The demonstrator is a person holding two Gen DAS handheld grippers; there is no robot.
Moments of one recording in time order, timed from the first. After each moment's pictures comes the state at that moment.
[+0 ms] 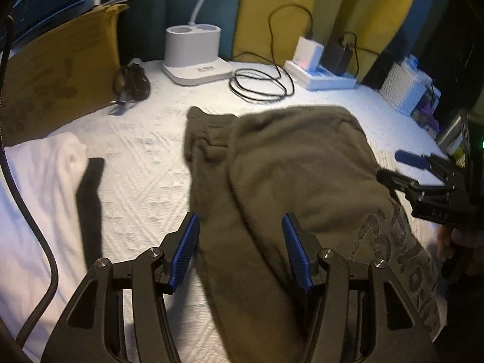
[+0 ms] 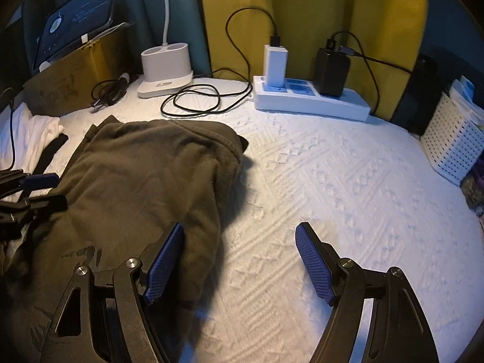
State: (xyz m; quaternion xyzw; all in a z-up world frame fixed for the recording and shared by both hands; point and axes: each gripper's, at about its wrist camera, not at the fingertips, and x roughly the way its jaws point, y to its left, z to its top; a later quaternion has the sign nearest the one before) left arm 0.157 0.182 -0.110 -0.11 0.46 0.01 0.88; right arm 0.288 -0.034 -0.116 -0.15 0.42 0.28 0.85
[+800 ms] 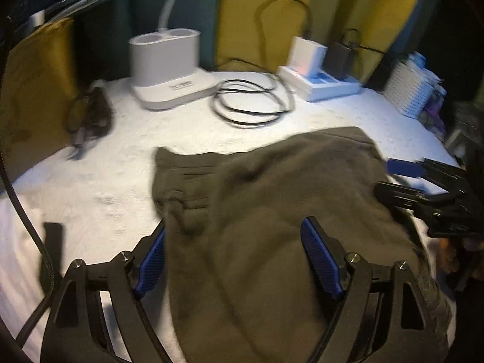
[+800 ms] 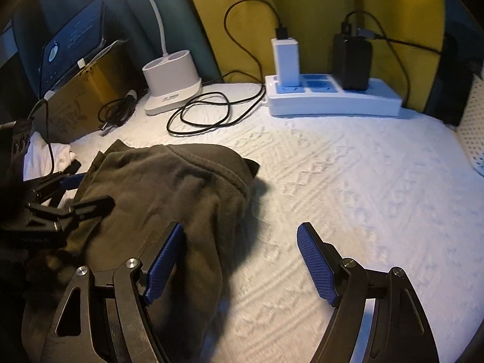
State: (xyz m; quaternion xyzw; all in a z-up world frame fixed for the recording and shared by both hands) left arm 0.220 0.168 -0.126 -0.08 0.45 -0.02 0.89; right arm 0.334 -0.013 -0.131 -0.08 0.45 0.35 0.82
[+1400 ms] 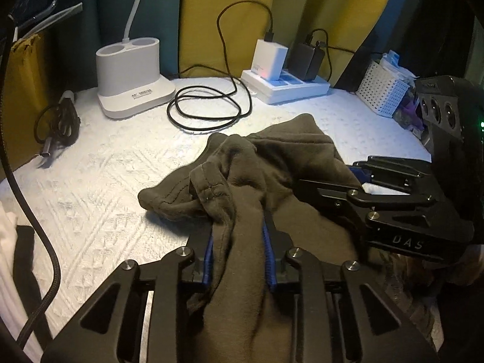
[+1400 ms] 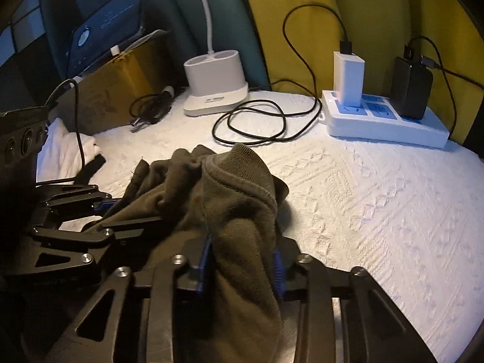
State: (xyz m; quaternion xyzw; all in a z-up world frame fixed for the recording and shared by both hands) left arm 0.216 0.145 -0.119 -0.09 0.43 -0.06 0.90; right arm 0.318 0.026 -0.125 -0.10 0.42 0.41 0.80
